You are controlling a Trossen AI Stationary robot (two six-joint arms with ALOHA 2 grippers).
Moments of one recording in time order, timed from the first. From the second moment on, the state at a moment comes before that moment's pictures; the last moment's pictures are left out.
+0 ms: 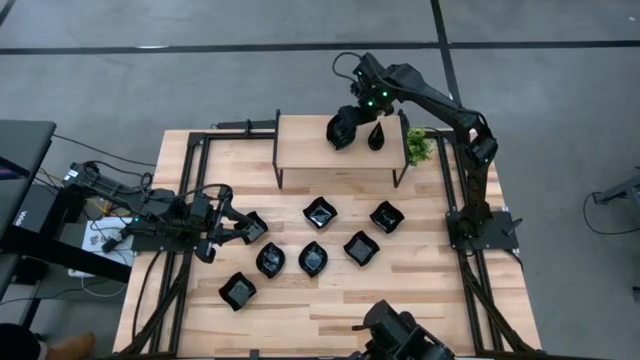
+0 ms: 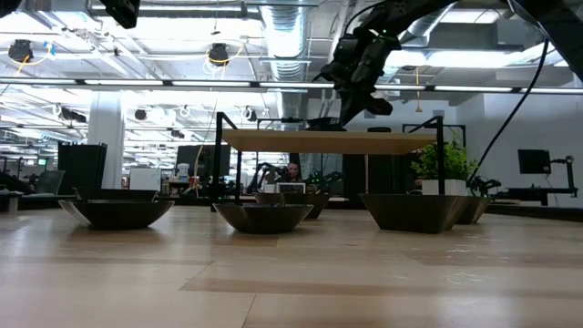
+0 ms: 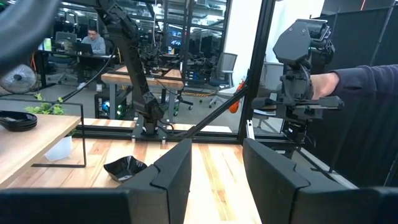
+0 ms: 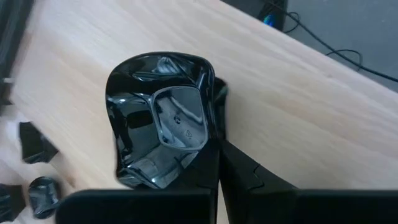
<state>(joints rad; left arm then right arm) -0.42 0.51 0.39 0.20 -0.24 -0.06 -0.77 1.94 1.94 -1.15 -0.28 0.31</state>
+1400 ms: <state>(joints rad) -0.42 0.51 0.40 0.21 -0.24 -0.06 -0.77 1.97 1.94 -1.16 -0.29 0.31</state>
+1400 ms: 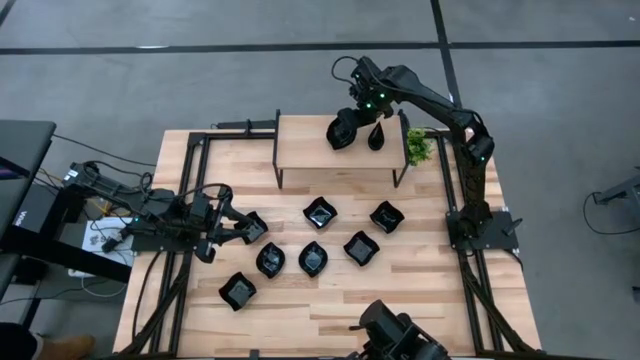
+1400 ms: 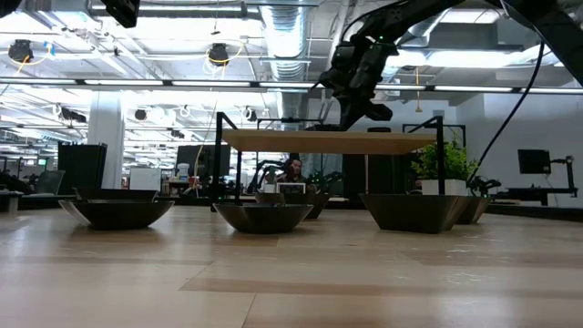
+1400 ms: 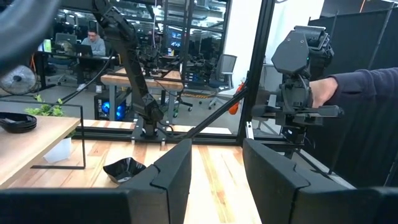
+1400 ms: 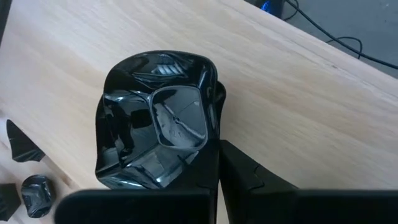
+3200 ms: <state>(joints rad) -0.42 0.51 0.39 0.26 -0.24 -0.07 0.18 1.56 1.84 -1.20 -0.01 0.42</state>
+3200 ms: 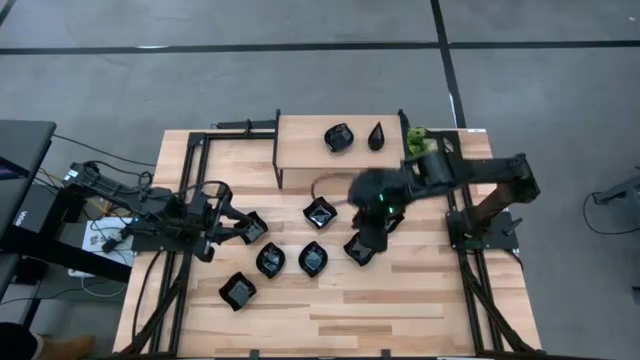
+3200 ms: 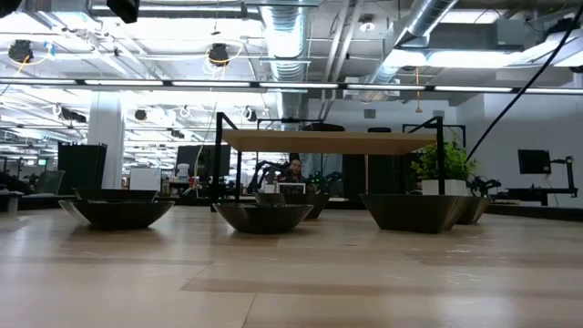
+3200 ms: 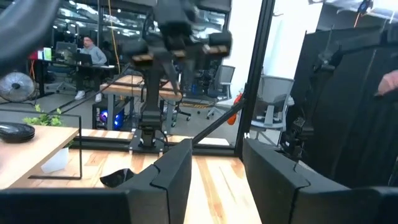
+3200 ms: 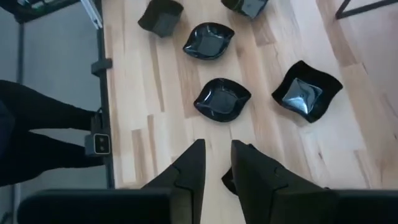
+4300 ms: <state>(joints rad) -0.42 0.81 0.51 0.07 -0.16 -0.46 0.41 0.76 0.74 -0.20 0.44 0.64</state>
